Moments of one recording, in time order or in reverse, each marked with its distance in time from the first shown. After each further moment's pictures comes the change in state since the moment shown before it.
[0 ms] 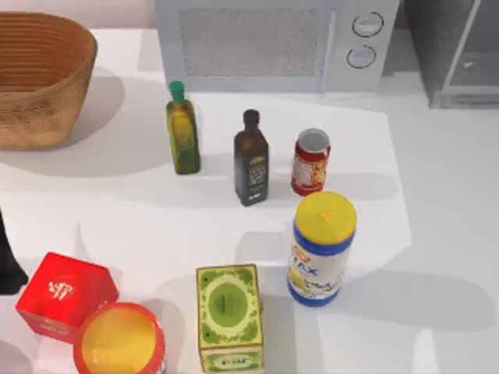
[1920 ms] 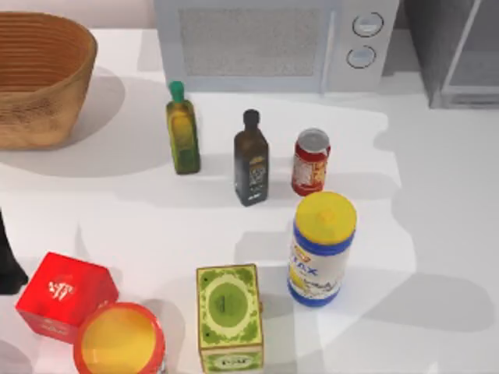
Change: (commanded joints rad) left arm 0.000 0.000 0.000 0.000 0.000 0.000; right arm -0.042 -0.286 -0.253 -0.032 -0.046 0.010
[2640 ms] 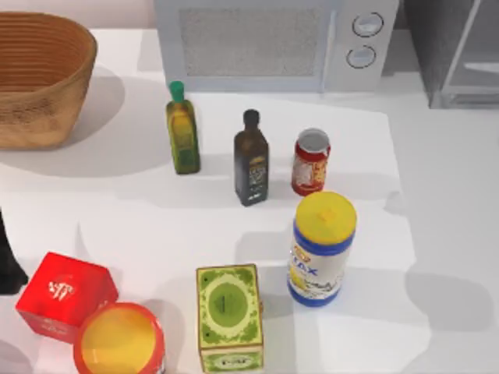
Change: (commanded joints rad) left arm 0.000 0.000 0.000 0.000 0.000 0.000; right arm -0.049 -0.215 -0.367 0.143 -0.054 -0.002
